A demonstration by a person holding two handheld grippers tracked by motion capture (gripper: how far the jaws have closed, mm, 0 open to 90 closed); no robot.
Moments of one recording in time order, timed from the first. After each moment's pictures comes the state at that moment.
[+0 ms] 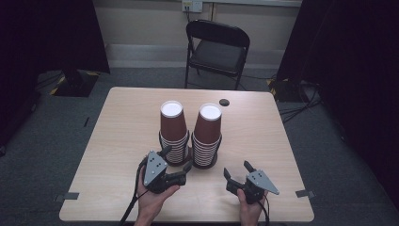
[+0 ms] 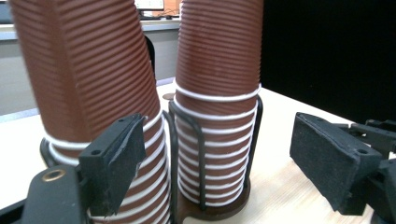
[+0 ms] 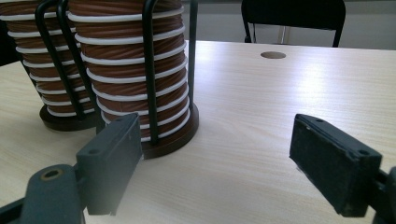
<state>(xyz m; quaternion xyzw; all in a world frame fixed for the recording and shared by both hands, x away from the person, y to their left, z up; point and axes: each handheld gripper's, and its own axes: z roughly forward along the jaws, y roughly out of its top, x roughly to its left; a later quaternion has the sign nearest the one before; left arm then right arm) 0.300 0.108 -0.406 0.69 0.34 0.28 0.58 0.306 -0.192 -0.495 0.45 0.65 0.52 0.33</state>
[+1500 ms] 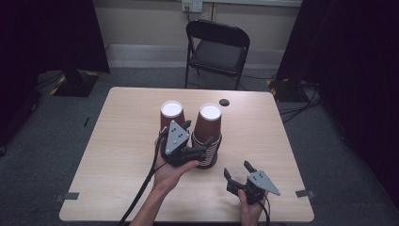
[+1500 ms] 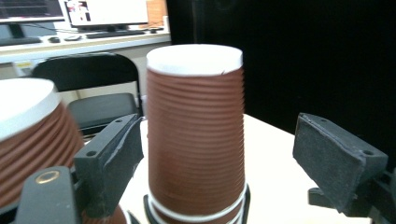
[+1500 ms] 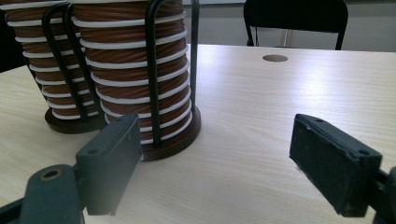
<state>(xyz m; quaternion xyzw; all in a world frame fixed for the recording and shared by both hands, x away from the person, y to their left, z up) 0.346 0.064 -0.344 0.70 0.31 0.27 0.58 0.305 -0.193 -0.495 0.45 0.64 0.53 0.32</state>
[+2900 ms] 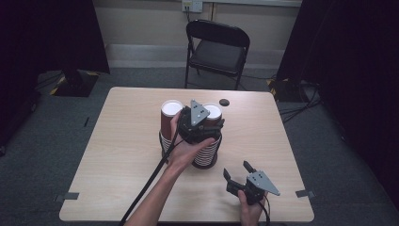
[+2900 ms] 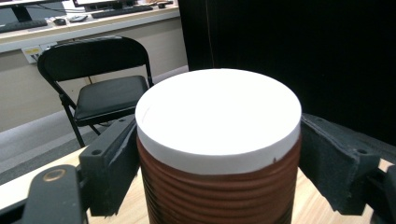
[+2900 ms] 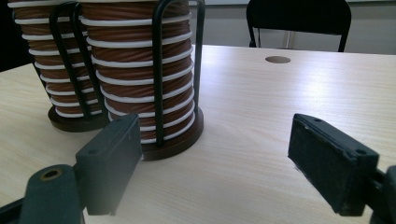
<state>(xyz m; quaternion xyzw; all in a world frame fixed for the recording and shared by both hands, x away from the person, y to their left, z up) 0.400 0.024 -0.327 0.73 0.33 0.29 0.52 0.304 -0.193 -0.495 0.44 0.65 0.53 0.32</state>
